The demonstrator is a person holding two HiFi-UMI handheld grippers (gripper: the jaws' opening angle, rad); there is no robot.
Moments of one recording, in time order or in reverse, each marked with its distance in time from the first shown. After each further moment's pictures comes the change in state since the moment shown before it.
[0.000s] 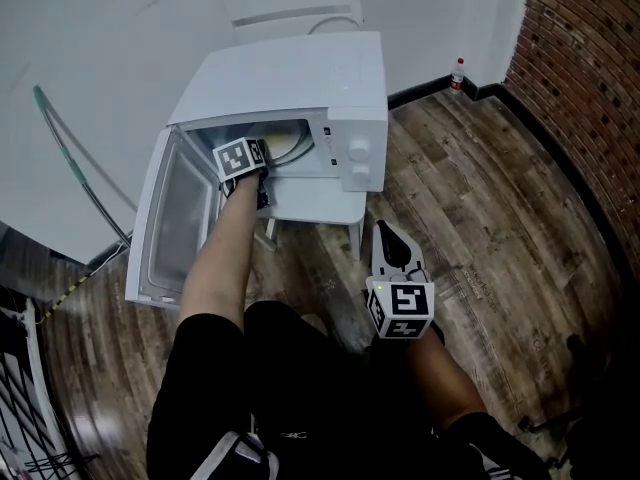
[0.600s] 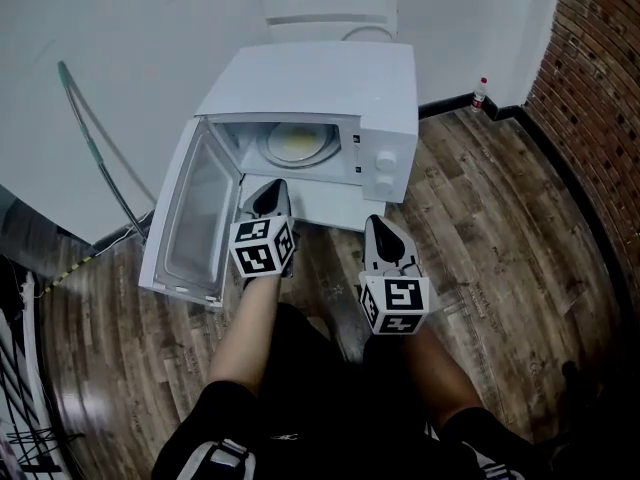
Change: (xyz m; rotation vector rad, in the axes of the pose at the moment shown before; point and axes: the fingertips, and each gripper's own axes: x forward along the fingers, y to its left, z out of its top) left arm -0.174 -0.066 -0.031 0.150 -0.326 -0.164; right arm 0.027 0.044 0.021 -0.017 -0.032 0.111
